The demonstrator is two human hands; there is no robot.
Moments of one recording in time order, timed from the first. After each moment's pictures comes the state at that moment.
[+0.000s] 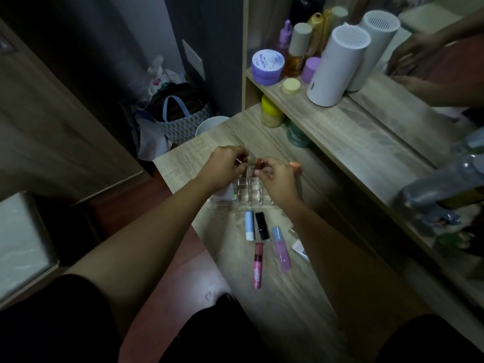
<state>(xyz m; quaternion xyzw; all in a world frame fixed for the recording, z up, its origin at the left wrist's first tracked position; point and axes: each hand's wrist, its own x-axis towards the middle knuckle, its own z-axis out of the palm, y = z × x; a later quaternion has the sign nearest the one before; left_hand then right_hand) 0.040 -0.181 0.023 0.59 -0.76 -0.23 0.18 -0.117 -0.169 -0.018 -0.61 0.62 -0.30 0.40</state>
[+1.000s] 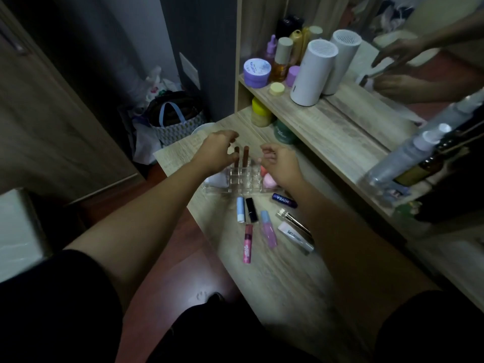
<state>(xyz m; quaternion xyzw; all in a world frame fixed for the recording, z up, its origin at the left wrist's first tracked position) 0.035 -0.150 0.067 0.60 -0.75 -0.19 0.17 -0.147 -0.145 0.034 -0.65 0.61 -0.28 0.36</state>
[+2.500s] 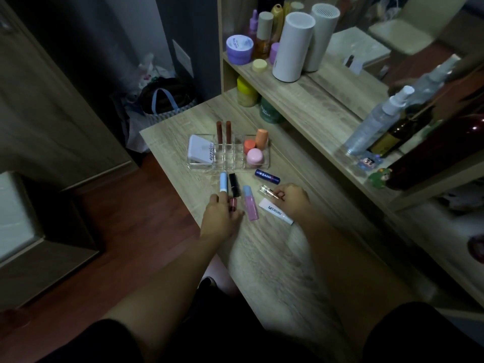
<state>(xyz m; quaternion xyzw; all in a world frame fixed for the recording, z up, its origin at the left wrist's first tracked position) -0.043 0.017 -0.045 0.73 -0.59 -0.28 0.17 -0.235 -0.045 -0.040 -0.64 0.70 -0.07 0.31</state>
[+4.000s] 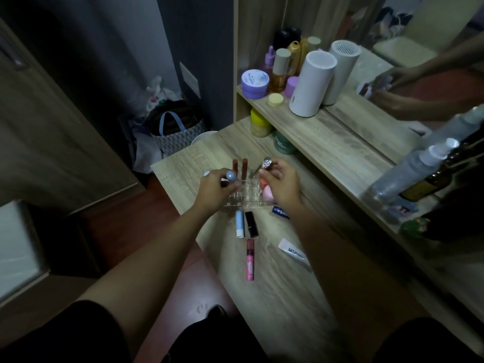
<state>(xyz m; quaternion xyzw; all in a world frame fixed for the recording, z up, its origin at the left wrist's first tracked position) 0.027 -0.120 0.013 0.65 -0.60 -0.34 0.33 -0.143 -0.142 0.012 -0.51 0.61 -0.42 0.44</state>
